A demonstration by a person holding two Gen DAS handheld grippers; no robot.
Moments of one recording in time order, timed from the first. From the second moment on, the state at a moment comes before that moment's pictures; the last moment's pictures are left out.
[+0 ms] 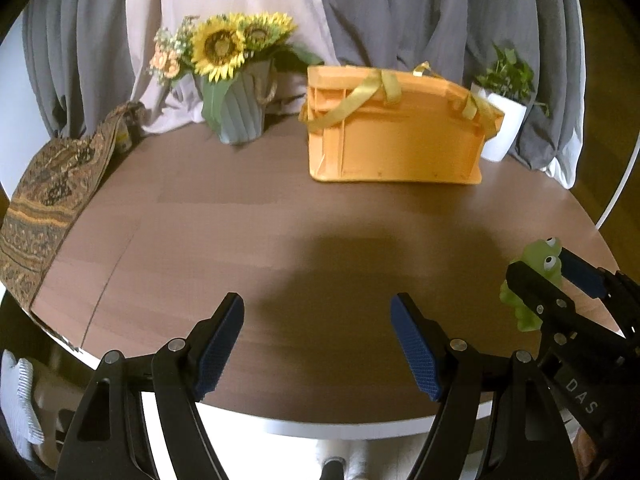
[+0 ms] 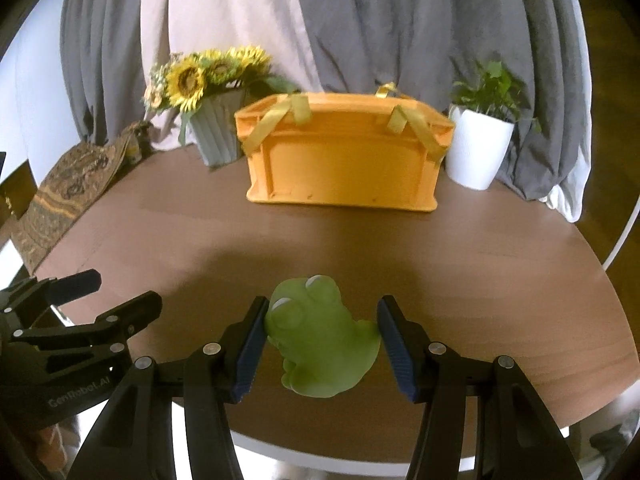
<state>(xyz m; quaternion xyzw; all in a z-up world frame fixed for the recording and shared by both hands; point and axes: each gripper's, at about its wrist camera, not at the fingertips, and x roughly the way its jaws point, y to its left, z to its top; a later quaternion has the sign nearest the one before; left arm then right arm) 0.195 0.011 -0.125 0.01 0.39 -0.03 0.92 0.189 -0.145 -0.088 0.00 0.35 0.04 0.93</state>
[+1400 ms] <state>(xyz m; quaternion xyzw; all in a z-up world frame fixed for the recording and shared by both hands) 0.318 0.011 -0.007 0.01 0.25 -0.07 0.97 0.298 -0.156 0.025 0.01 0.22 -0.01 0.97</state>
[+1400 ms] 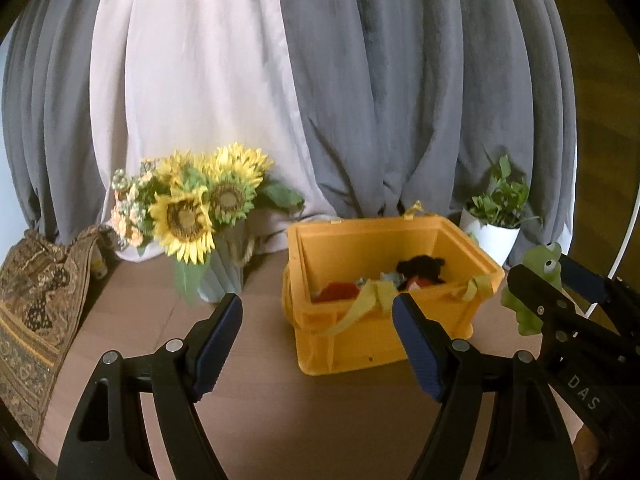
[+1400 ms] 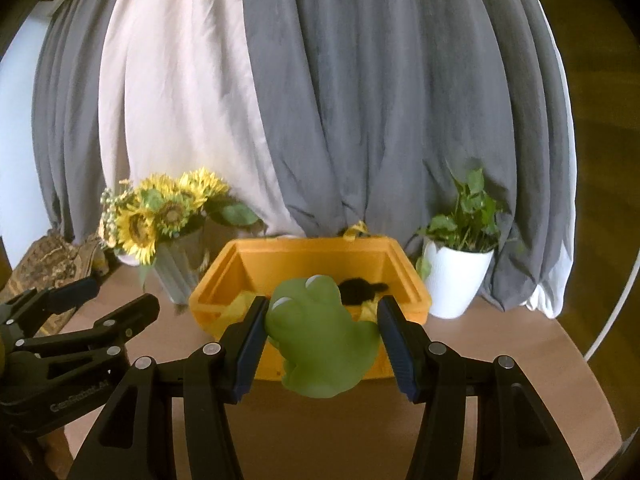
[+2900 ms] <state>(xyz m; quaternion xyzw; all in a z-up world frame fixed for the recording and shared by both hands) 0.444 0.015 -0.015 0.01 0.26 0.02 0.96 0.471 -0.148 -0.010 0.04 0.28 0.07 0.96</state>
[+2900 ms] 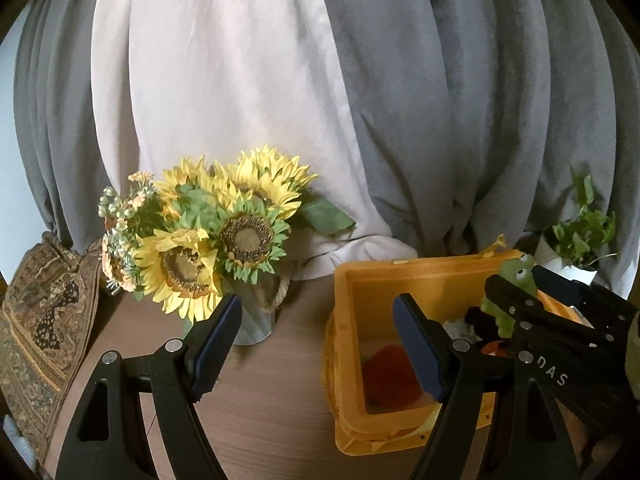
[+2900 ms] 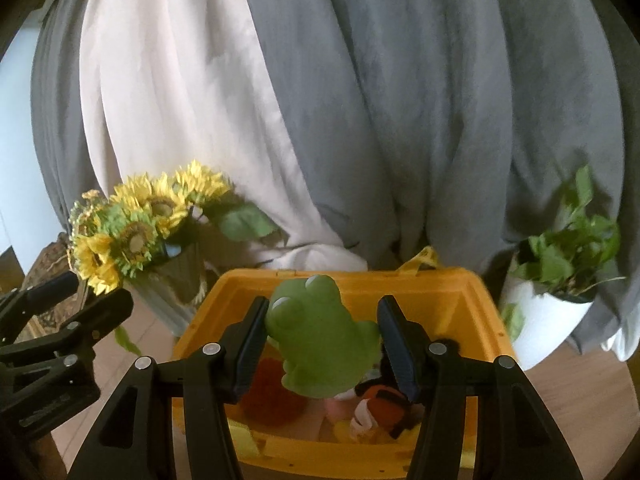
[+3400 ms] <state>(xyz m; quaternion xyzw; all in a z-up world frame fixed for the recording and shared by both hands) 0.444 0.021 -0.020 0.01 0.27 0.02 0.96 0.478 -0.145 -0.020 0.03 0.30 0.07 0.95</state>
